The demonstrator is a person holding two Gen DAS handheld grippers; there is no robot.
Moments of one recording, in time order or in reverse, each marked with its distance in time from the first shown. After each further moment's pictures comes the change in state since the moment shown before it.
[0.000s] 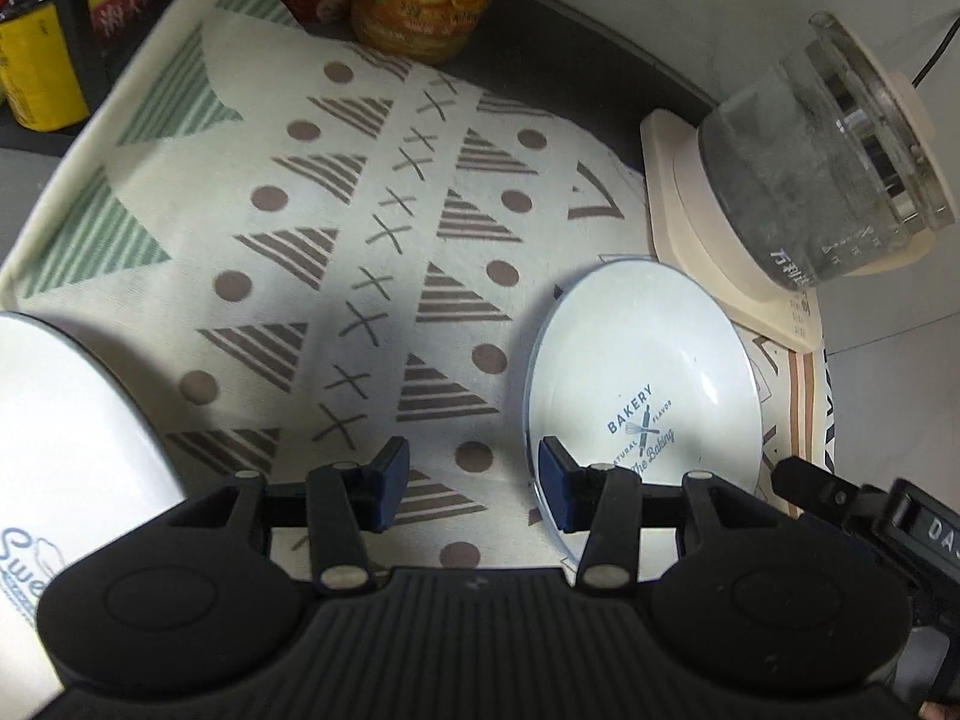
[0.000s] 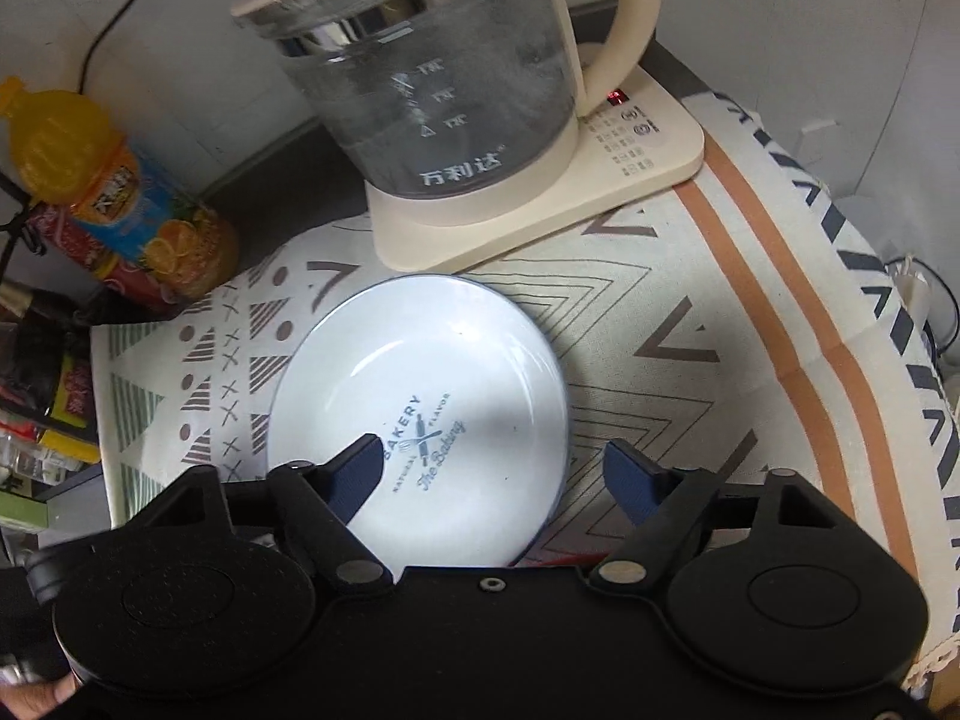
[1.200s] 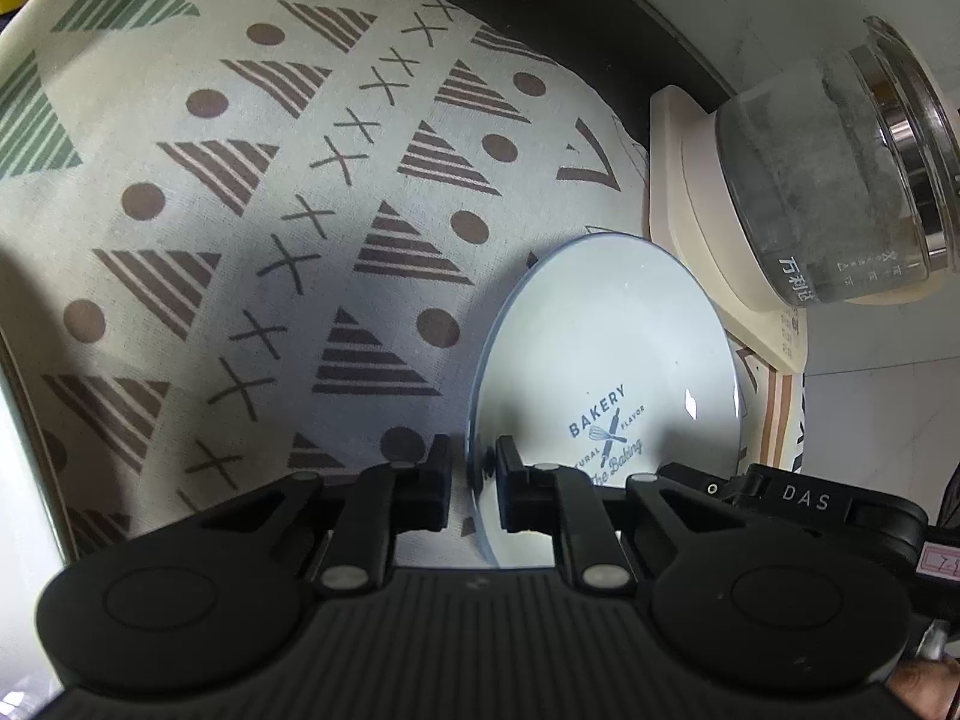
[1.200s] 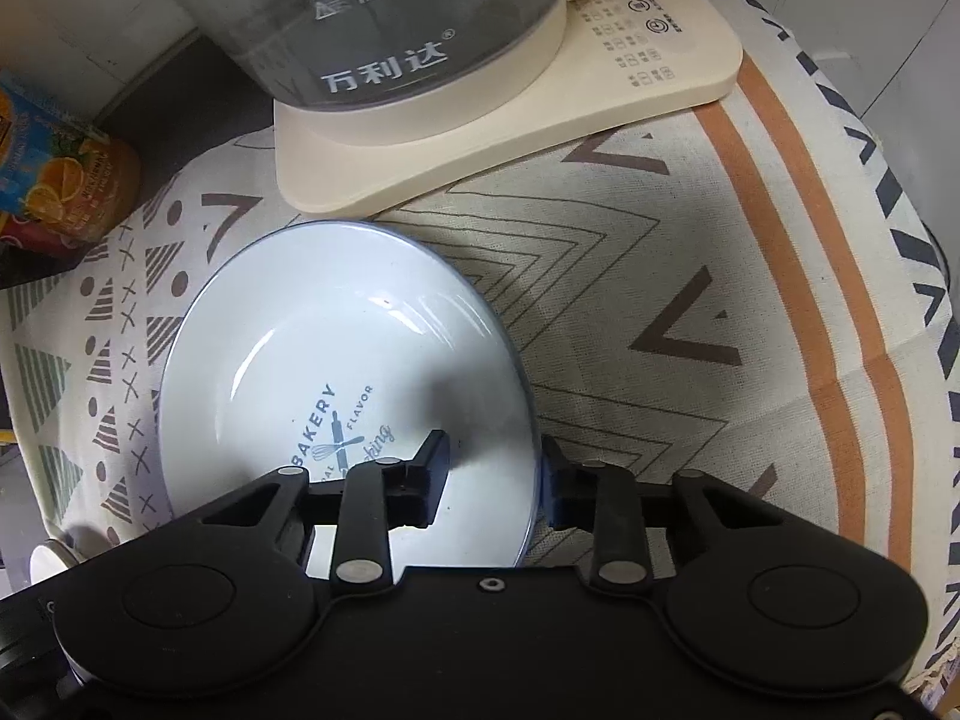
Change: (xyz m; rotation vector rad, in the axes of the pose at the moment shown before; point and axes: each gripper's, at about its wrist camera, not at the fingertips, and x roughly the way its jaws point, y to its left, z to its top) left arm 0.036 -0.005 0.002 -0.142 0.068 -0.094; right arm 0.069 -0.008 0.030 -0.030 0.256 -0.081
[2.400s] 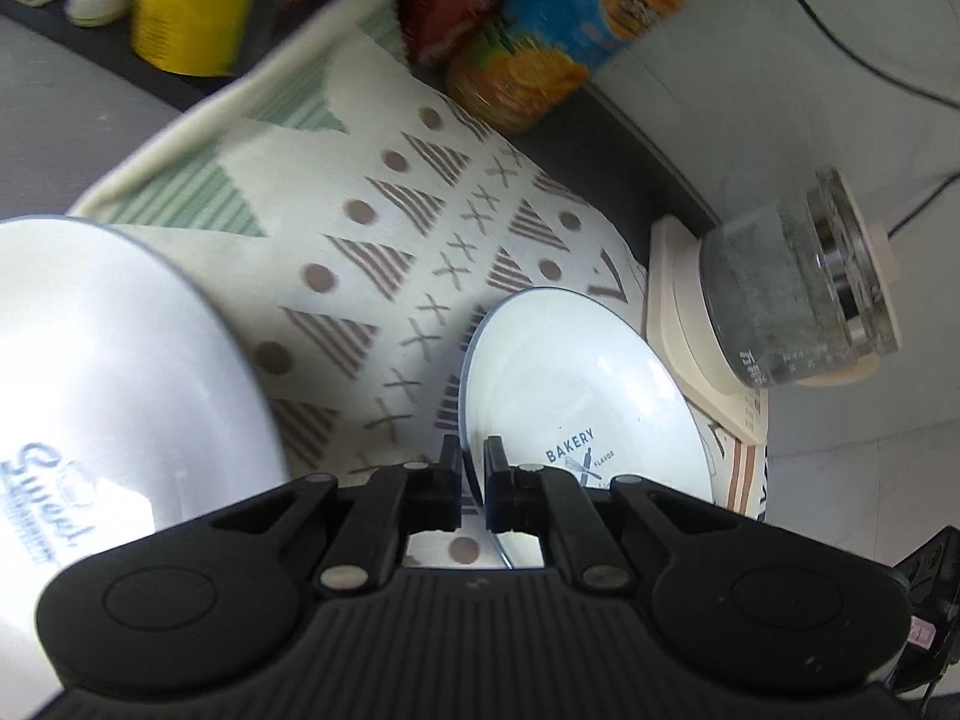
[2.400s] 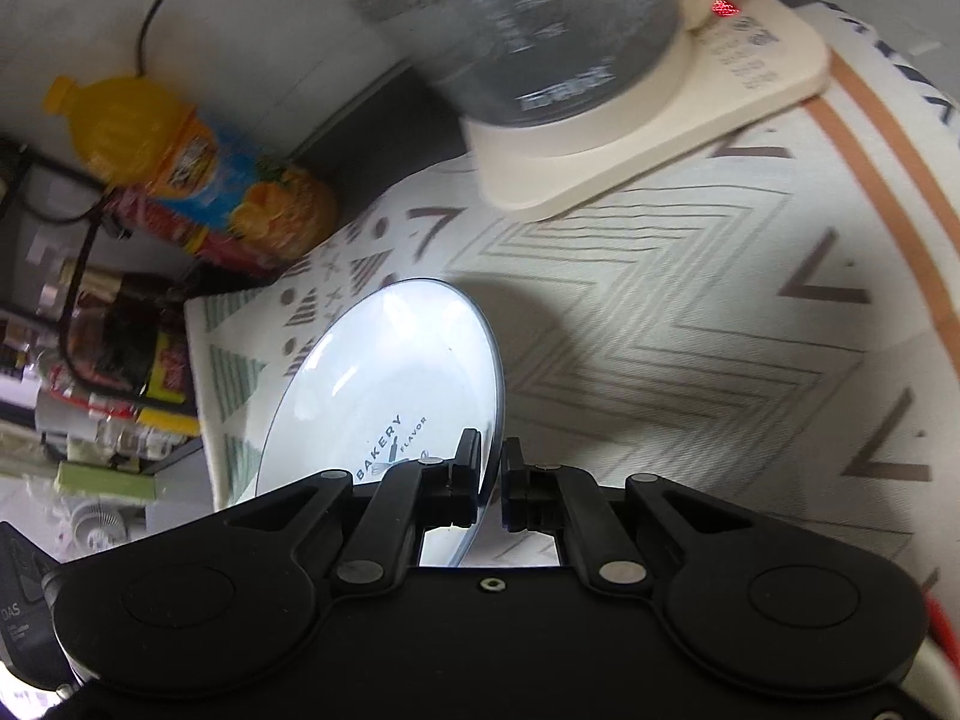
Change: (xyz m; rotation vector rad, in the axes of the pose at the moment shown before) left arm -0.091 0.052 -0.015 -0.083 -0.198 -0.033; right arm -0.038 0.016 -0.036 -0.006 -0.126 0.374
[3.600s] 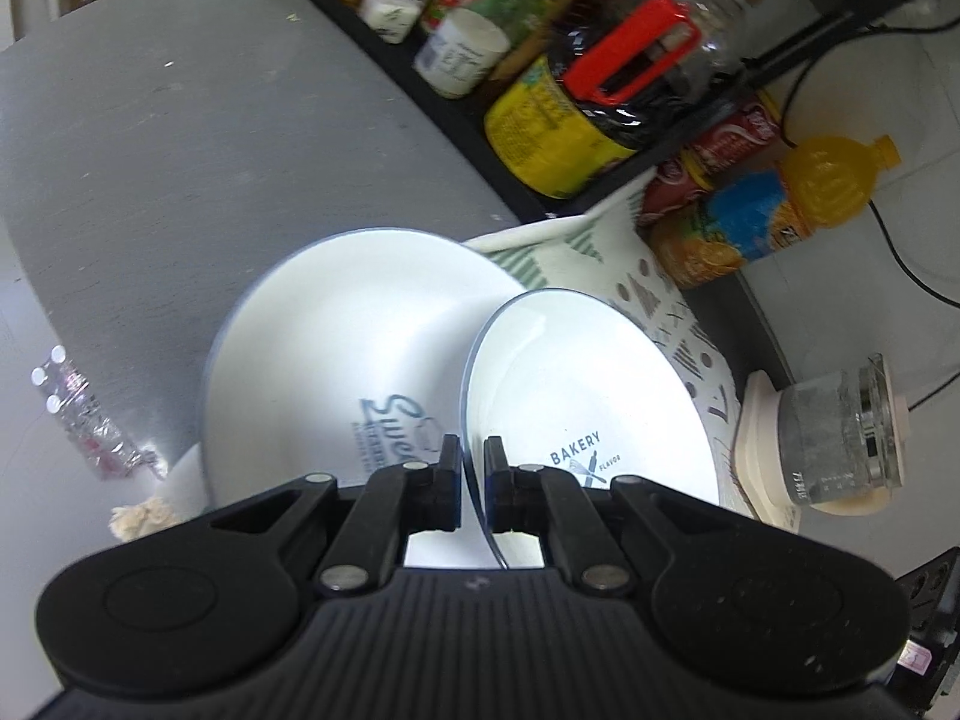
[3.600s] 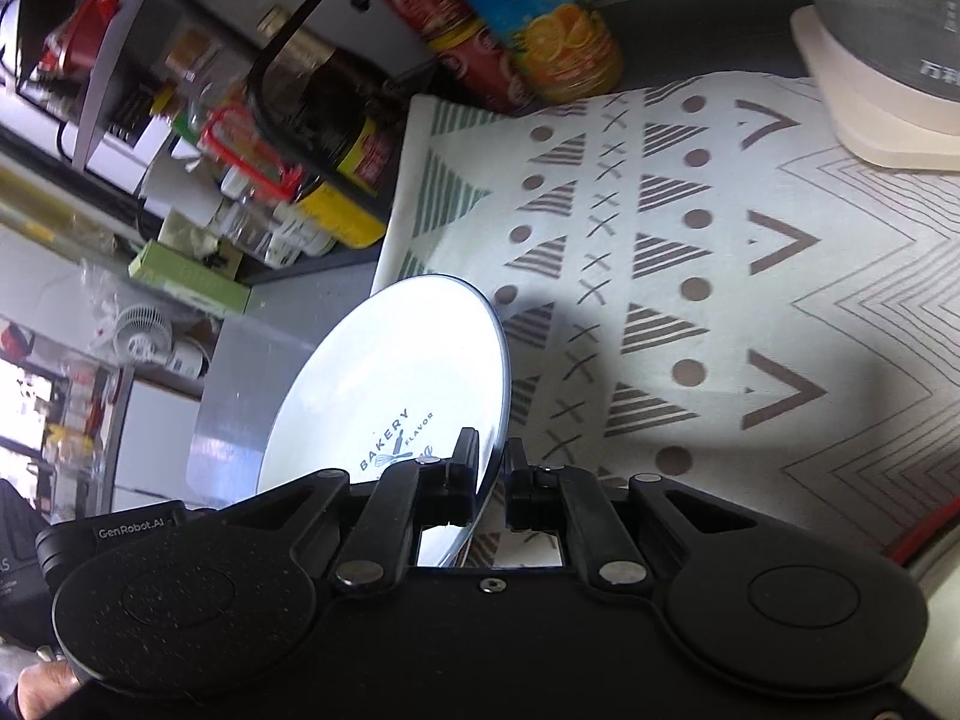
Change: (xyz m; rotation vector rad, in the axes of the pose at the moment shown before) left arm -0.116 0.119 -0.045 -0.271 -0.207 0.098; right arm 0.028 0.113 -0.068 -0.363 0.145 0.138
